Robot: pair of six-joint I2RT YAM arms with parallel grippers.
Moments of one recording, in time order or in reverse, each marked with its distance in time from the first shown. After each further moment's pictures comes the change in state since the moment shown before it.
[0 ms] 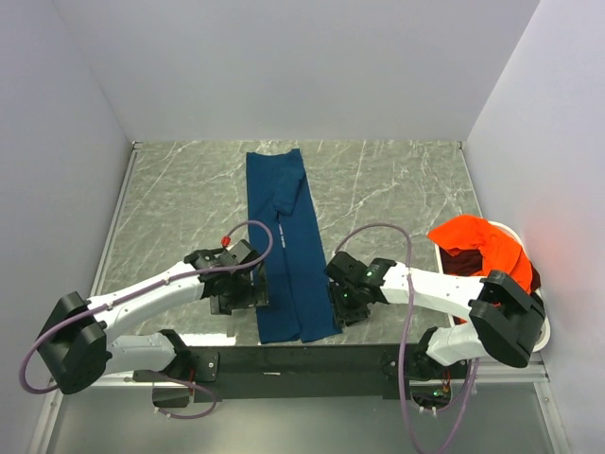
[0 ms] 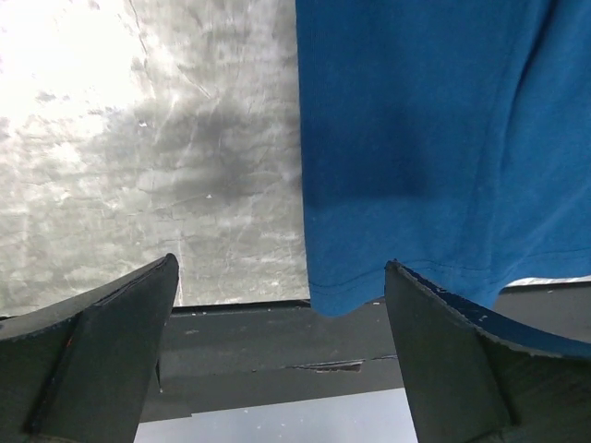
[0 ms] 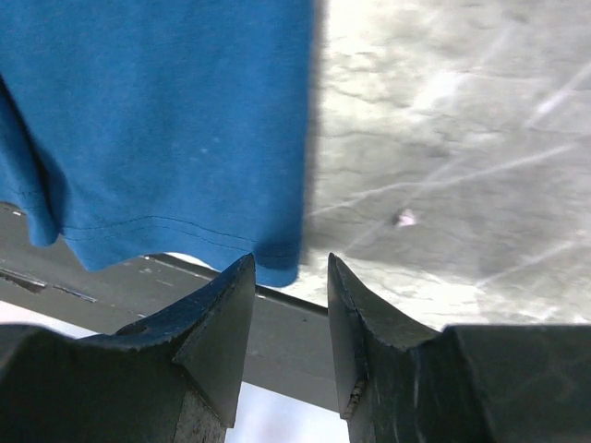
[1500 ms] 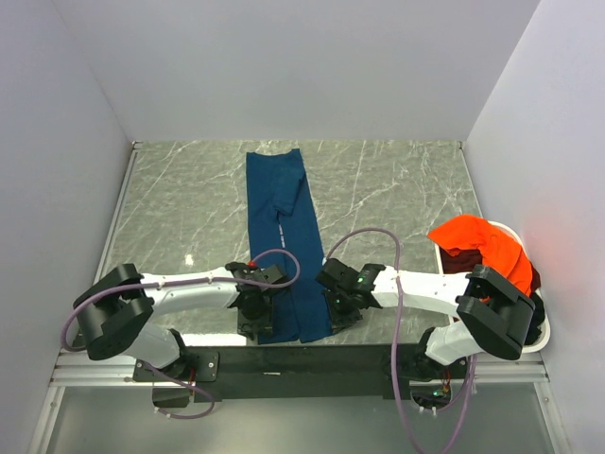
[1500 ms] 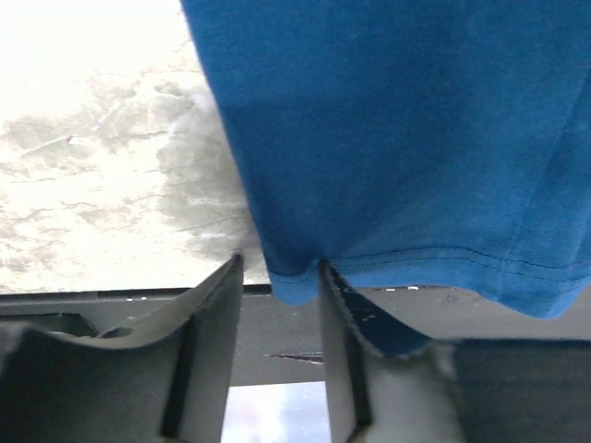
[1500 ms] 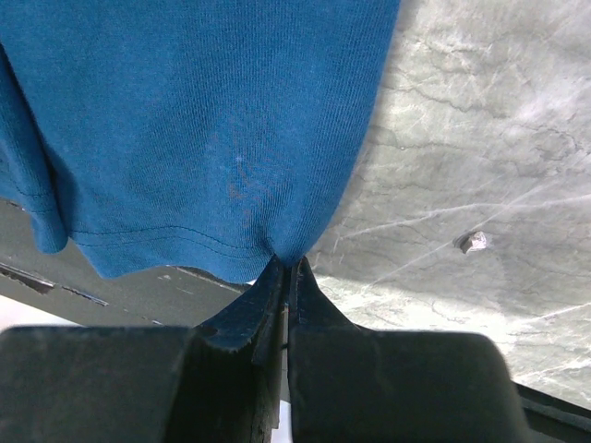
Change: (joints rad) left arm -0.217 0.251 -0.014 0.058 0.097 -0.119; right arm 0.074 0.071 -0.006 0.085 -0.023 0.044
